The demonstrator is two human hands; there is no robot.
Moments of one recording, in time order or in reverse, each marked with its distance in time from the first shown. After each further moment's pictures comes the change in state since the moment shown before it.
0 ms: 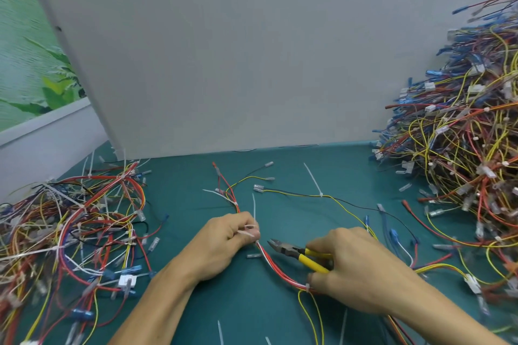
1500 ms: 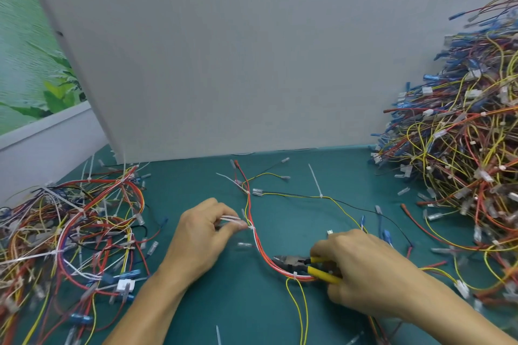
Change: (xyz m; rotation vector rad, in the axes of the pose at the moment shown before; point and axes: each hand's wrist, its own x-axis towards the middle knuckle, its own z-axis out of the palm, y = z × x) left_hand -0.005 0.005 -0.011 0.089 0.465 0.036; right_hand 0.000 0.011 -0.007 -0.227 -0.043 -0.141
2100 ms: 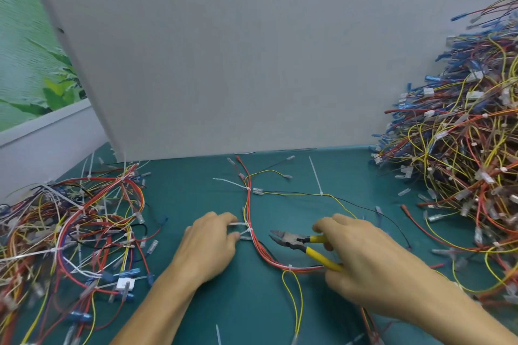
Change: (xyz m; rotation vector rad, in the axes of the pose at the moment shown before) left_hand 0.001 -0.005 0.014 0.381 -0.292 -0.240; right_hand -0.005 -0.006 -0.009 0.046 0.149 0.012
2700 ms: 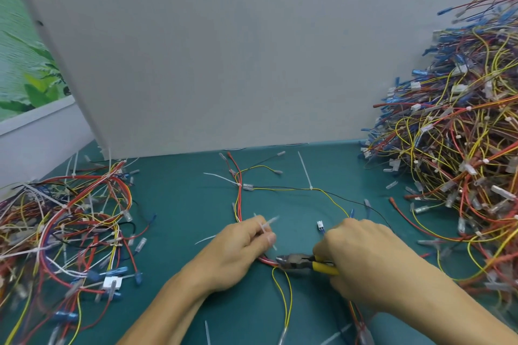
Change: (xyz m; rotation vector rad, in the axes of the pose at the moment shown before) left_hand -0.012 0.035 0.011 -0.546 -0.265 0.357; right_hand -0.002 -0.001 -0.005 -0.332 -0.174 0.030
